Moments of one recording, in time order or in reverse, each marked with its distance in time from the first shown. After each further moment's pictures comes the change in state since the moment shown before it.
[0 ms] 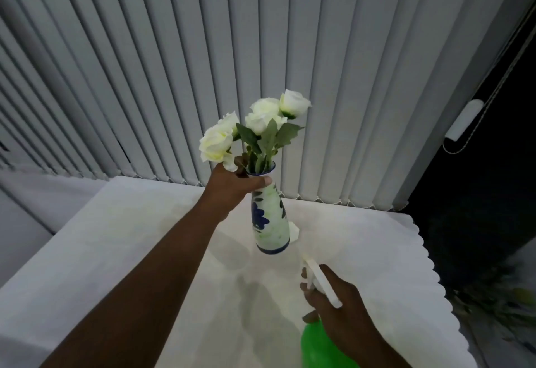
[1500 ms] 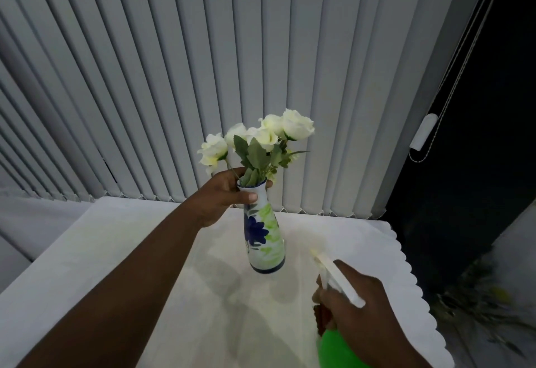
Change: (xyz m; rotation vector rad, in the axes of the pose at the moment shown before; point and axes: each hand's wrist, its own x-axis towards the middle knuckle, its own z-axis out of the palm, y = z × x) left_hand -0.007 0.028 0.009 -0.042 -0.470 0.015; right_hand -0.050 -0.046 -0.056 0.013 0.178 -0.172
